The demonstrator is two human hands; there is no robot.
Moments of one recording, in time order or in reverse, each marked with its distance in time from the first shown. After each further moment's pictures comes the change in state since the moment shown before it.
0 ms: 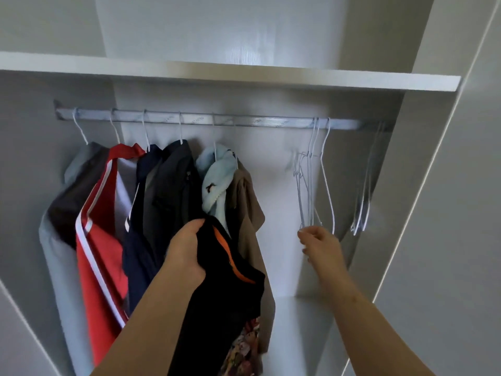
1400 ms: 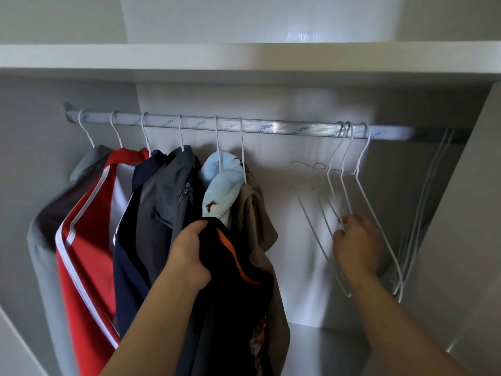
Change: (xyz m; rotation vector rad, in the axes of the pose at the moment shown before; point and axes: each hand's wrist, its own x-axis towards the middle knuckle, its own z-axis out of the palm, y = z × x) left_hand 0.090 -0.009 0.057 -0.096 0.103 0.058; right_hand 0.182 0.021 -0.017 -0.679 0.244 -0.367
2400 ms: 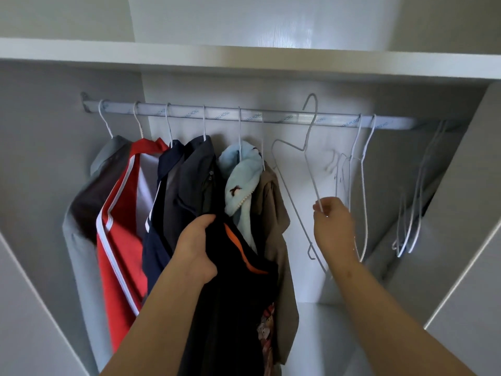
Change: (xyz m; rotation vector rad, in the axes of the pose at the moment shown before) left_hand -0.036 0.036 -0.060 0.072 -0.063 -0.082; right_hand -0.079 -0.097 -0.010 0.377 -0.042 0.092
